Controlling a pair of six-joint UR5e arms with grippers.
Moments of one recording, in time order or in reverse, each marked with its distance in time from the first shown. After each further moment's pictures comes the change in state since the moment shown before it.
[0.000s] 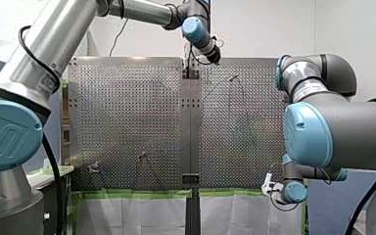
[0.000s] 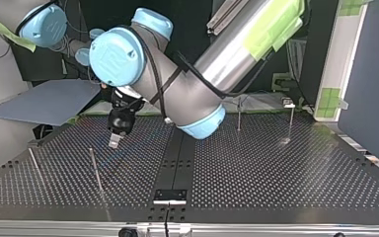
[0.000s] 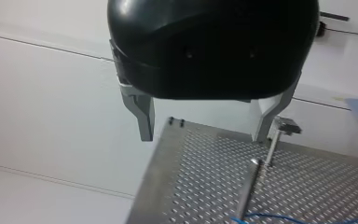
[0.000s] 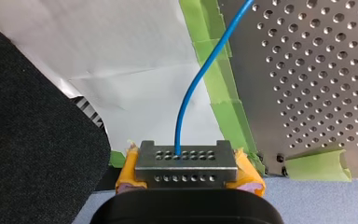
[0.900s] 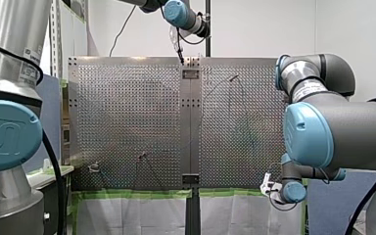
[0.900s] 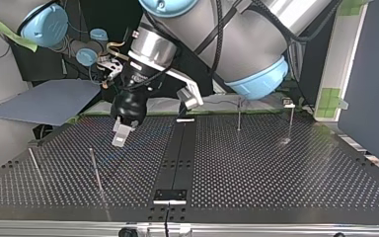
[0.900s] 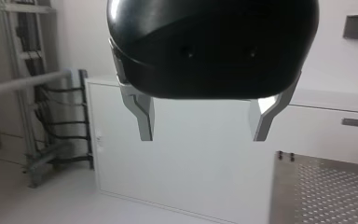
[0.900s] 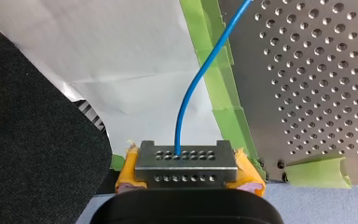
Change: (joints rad) left arm 0.003 0.282 -0.282 0.282 0.009 -0.069; right arm 0.010 -0.002 0.000 0.004 0.000 -0.005
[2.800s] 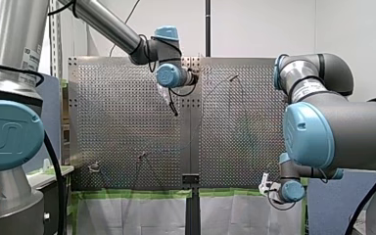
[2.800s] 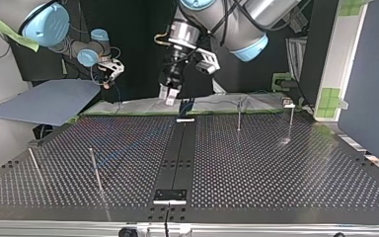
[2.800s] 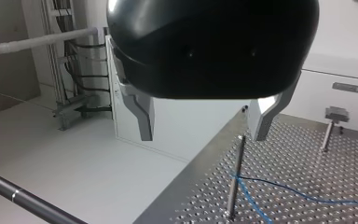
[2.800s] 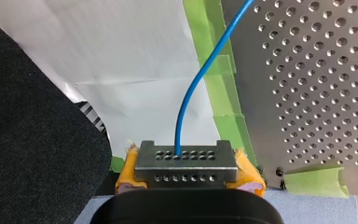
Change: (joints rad) left arm 0.016 0.008 -0.579 0.580 -0.127 -0.139; right arm 0.013 -0.004 -0.003 0.015 0.005 -0.026
